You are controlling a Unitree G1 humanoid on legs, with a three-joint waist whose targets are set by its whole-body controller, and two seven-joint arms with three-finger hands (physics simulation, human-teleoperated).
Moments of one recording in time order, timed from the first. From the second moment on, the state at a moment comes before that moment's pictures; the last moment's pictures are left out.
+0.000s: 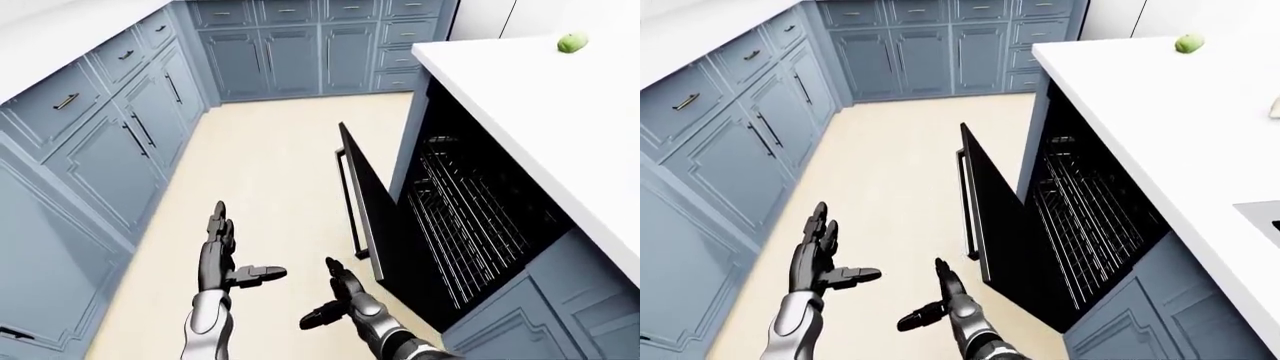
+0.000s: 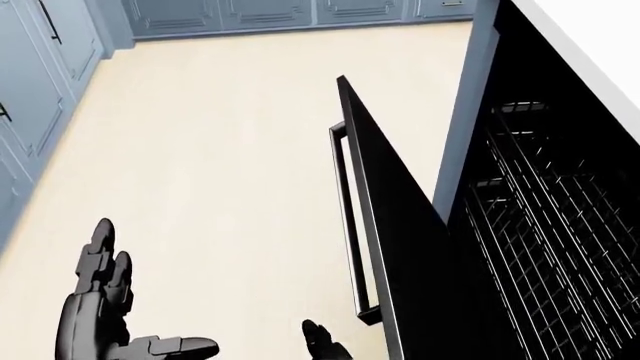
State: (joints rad) left arm -0.06 0.07 0.13 0.26 -0.09 -0.13 -0.02; right arm -0.57 0.19 -0.15 1.41 -0.26 -0.16 0.06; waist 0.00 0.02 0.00
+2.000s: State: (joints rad) left arm -0.03 0.06 0.12 0.16 -0.10 -0.07 -0.03; right arm -0.51 0.00 -0.29 1.43 -0.14 -0.33 -0.54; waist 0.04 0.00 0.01
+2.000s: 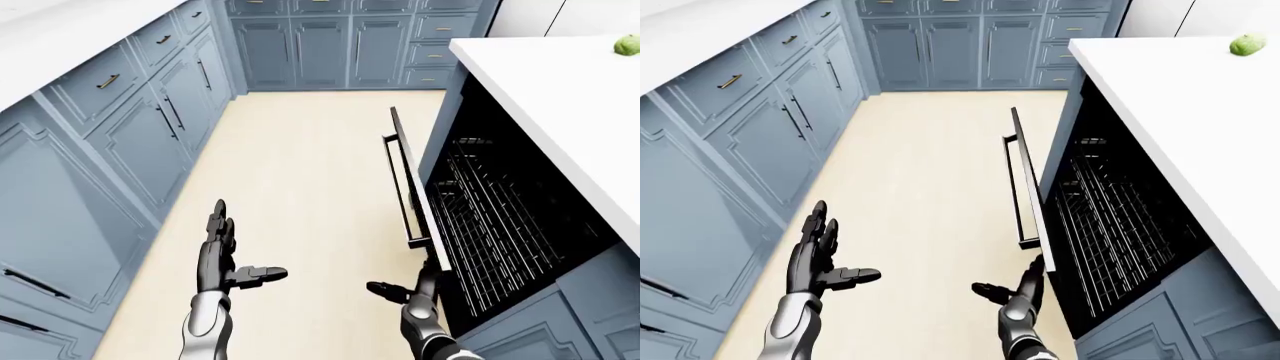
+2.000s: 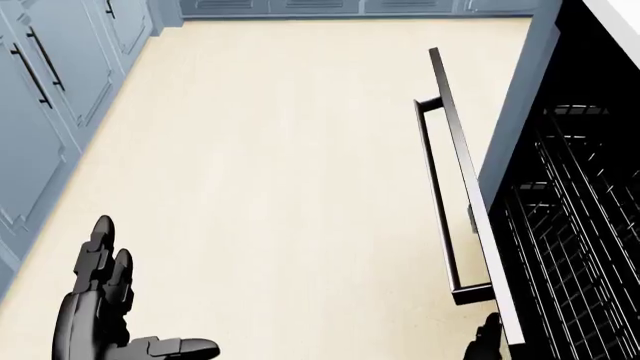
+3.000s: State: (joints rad) left arm -0.02 0.05 0.12 0.13 -0.09 -0.06 -0.03; right arm -0.52 -0.13 -0.28 1.42 -0.03 -0.35 -0.58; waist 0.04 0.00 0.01
